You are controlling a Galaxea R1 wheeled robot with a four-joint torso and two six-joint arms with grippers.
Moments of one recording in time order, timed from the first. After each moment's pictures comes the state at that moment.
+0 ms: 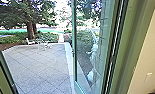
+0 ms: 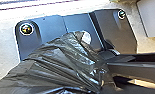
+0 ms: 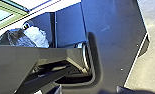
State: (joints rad) left arm 1.55 3.00 -2.64 -0.21 -0.04 0.22; right arm -1.56 3.10 -2.74 -0.08 -0.05 0.08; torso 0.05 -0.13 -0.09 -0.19
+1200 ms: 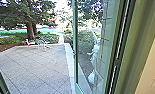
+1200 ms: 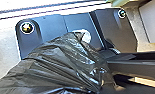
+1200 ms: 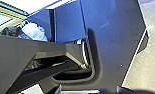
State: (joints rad) left arm 1.55 3.00 -2.64 -0.21 -0.04 0.22; right arm -1.57 3.10 -2.74 -0.08 -0.05 0.08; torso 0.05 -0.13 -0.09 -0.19
